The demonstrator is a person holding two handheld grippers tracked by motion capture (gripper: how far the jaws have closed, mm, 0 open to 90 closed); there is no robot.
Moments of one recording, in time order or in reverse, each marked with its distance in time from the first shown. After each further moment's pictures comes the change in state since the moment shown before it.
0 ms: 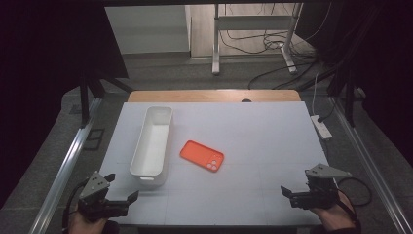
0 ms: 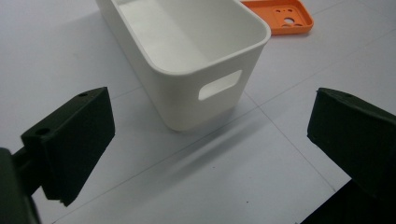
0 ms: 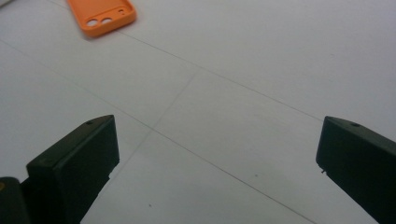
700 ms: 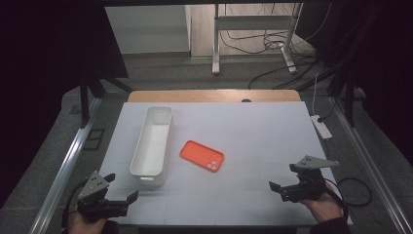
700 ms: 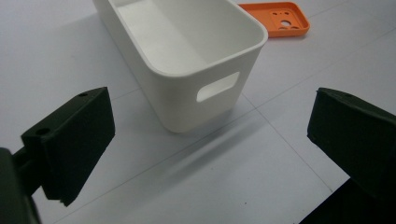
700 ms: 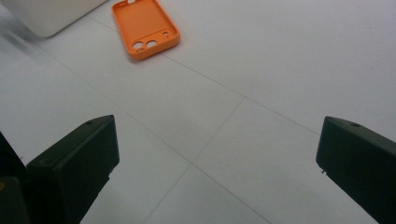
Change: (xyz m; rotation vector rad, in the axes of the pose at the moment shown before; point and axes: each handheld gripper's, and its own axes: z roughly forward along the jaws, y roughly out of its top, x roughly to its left) left arm 0.001 0.000 -0.001 -0.009 -0.009 -0.002; right arm 0.005 0.021 0.020 -0.028 0.153 -0.004
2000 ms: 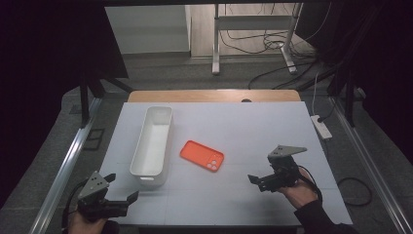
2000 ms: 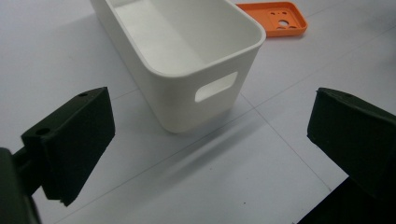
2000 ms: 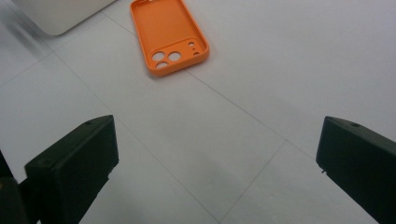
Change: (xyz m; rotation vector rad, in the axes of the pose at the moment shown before) left arm 0.000 0.000 0.000 0.000 -0.008 0.007; right arm 0.020 0.036 0.049 0.067 0.053 -0.069
